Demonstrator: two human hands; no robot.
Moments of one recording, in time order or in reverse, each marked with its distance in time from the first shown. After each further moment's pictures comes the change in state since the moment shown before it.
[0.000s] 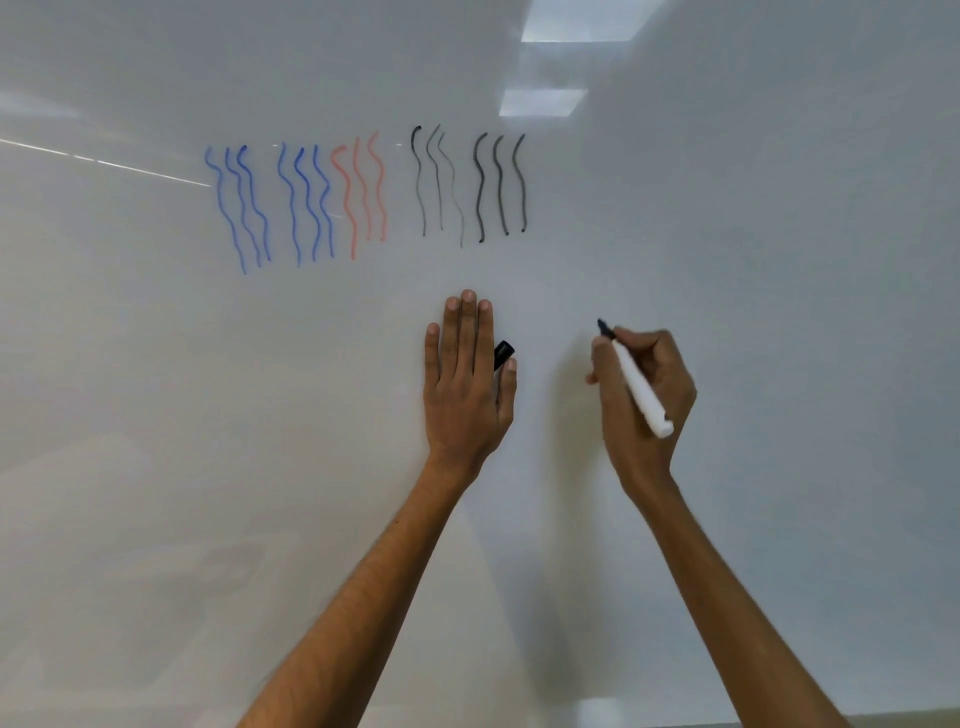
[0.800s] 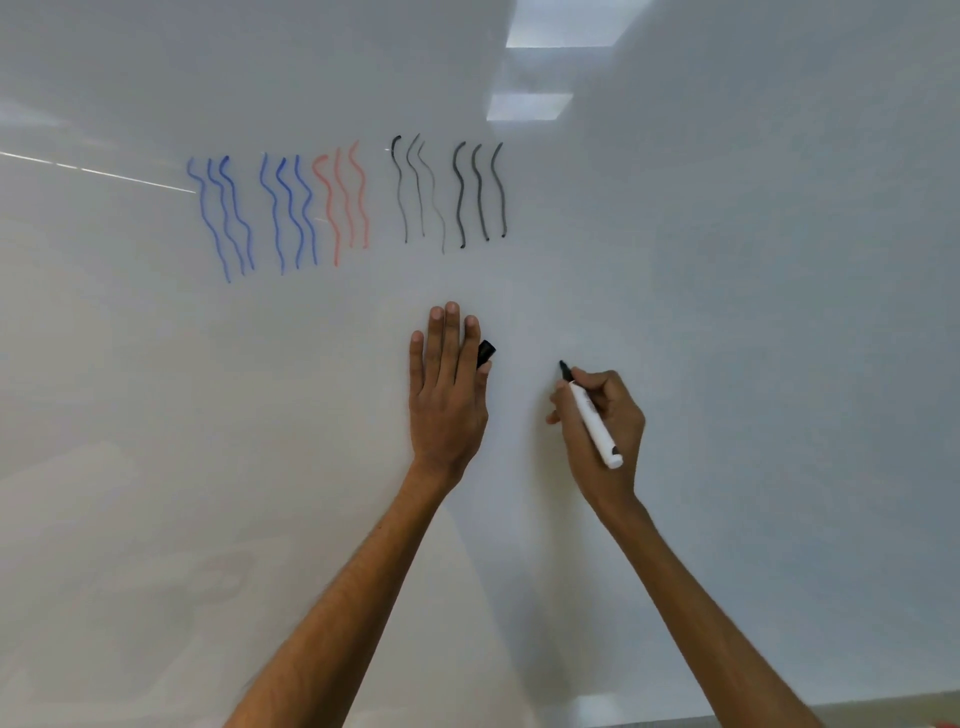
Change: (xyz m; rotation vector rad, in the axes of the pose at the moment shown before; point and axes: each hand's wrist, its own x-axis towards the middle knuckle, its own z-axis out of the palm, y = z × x) left_hand -0.007 -0.006 0.009 -0.054 0.065 0.058; right_hand -0.024 0.034 -0.007 0.020 -0.158 0.099
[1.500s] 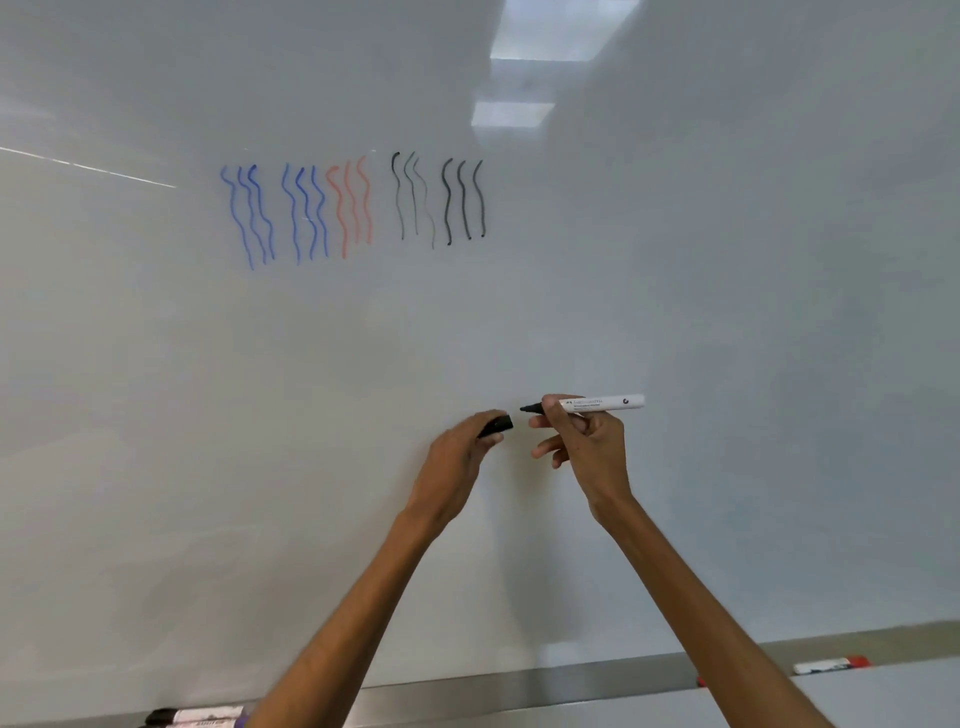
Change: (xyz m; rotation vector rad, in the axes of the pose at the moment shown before) left_hand -0.067 0.050 -0.086 -0.752 -0.560 -0.352; right_hand -0.050 -0.054 -0.046 0.072 -0.156 0.436
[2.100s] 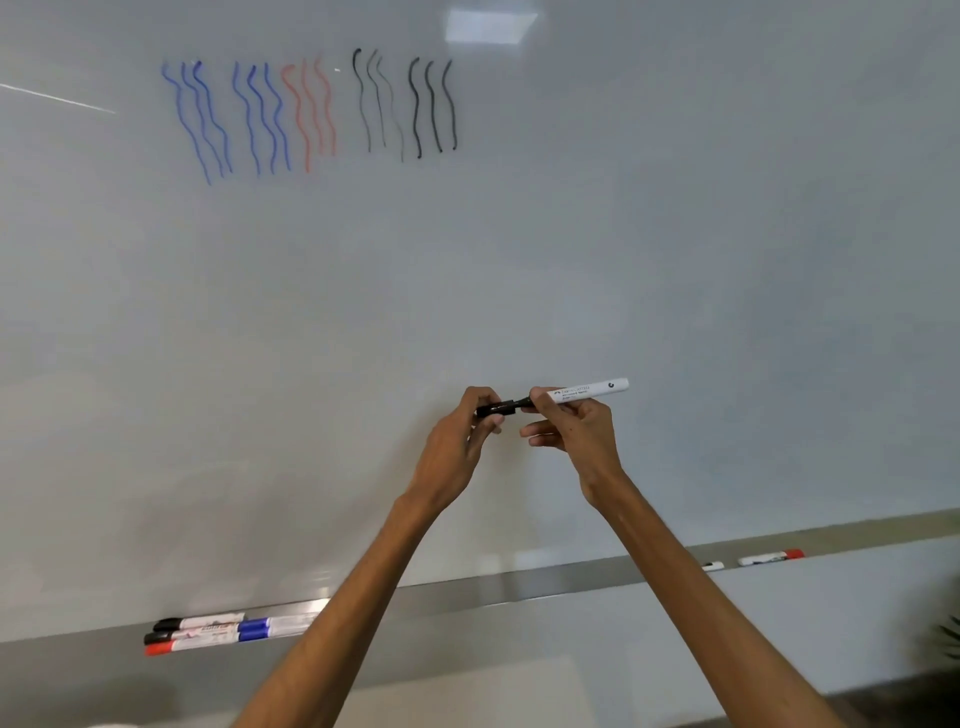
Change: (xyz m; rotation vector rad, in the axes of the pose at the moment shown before) left_hand -0.068 0.014 0.032 -0.094 -0.106 -0.083; right_hand -0.060 0.027 -0.030 0.028 0.037 0.195
